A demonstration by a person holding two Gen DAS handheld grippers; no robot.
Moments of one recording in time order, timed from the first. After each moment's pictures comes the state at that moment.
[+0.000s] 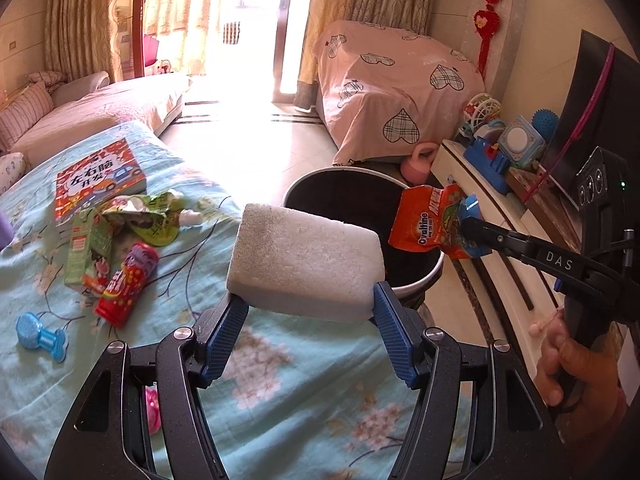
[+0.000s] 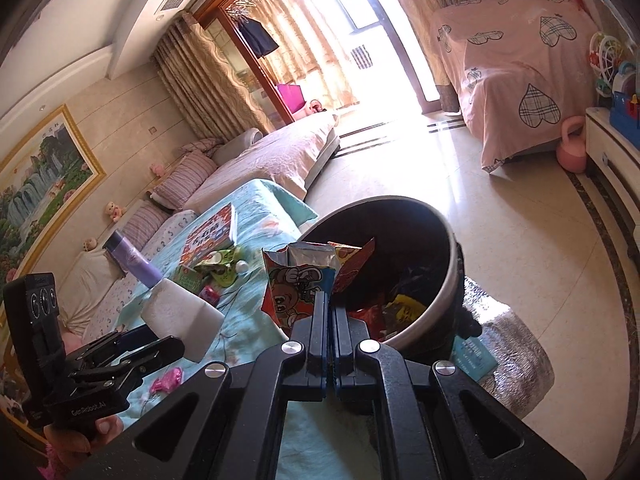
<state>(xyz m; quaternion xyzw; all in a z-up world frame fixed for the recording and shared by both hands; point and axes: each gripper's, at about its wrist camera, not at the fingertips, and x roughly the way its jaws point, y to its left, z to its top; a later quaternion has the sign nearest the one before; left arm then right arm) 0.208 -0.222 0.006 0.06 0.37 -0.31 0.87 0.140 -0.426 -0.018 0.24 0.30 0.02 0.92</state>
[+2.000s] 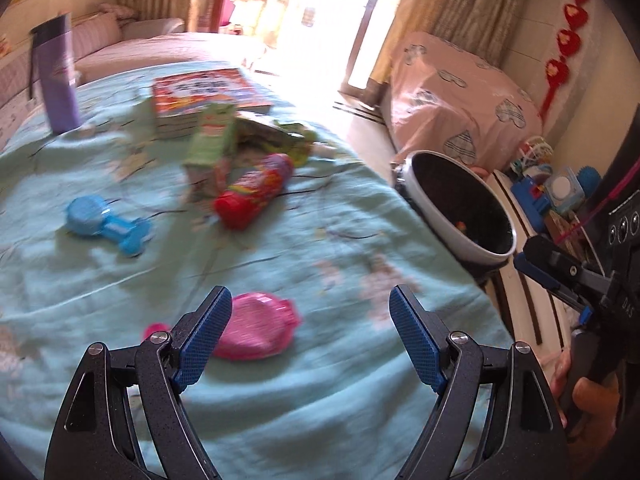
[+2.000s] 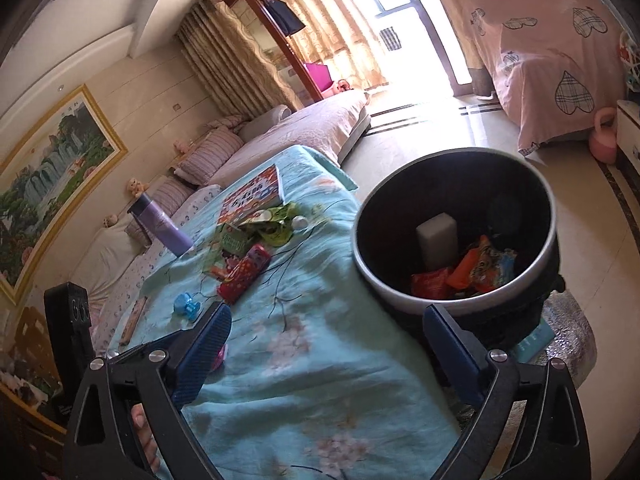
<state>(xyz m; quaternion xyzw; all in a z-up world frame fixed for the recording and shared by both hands) 0.206 -0.086 -0.039 -0.04 0.42 -0.20 0.88 0.148 -0.337 -0.032 0.23 0.32 0.08 0.91</state>
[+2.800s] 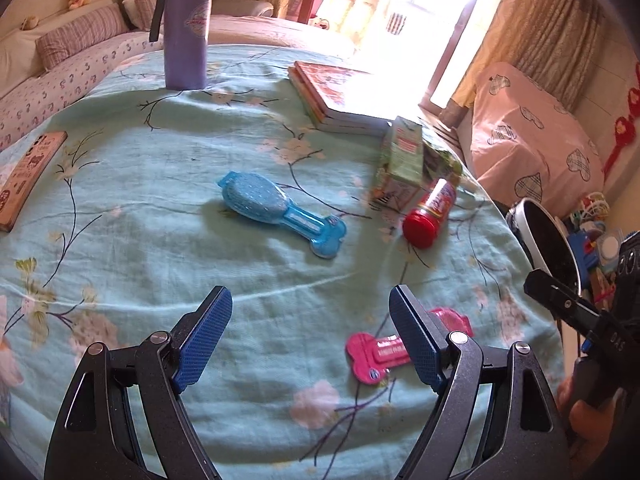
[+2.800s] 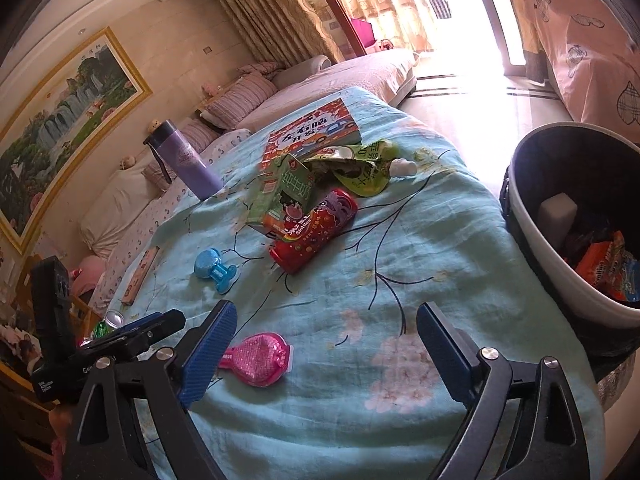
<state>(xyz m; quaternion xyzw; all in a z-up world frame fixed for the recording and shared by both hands) 0.241 0.031 -0.053 -0.09 0.44 -0.08 0.89 0.214 -0.233 -0.057 0.18 0.38 0.14 0.89</state>
